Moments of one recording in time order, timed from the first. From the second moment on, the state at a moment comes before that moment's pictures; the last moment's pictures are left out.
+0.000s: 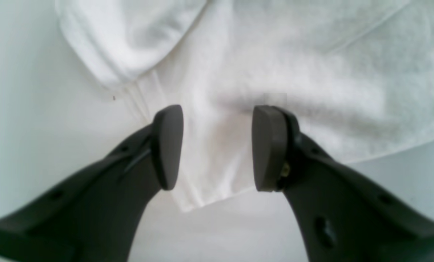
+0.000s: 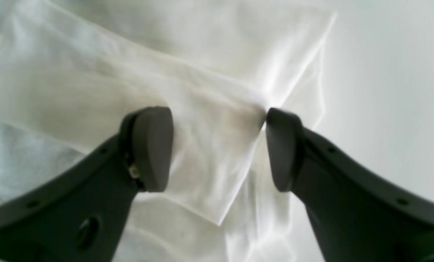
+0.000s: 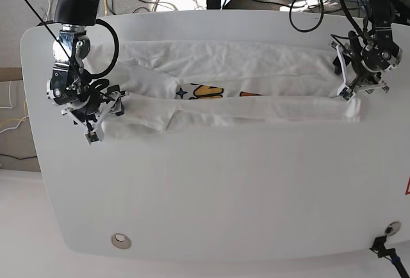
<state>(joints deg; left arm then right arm) 13.3 -23.8 -16.0 96.2 -2.0 -42.0 50.2 4.8 16.6 11.7 83.5 15.7 27.5 -56.4</state>
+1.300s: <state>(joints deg) 13.0 -25.1 -15.9 96.1 -1.9 -42.0 50.2 4.9 13.0 14.8 85.1 15.9 35.0 -61.0</state>
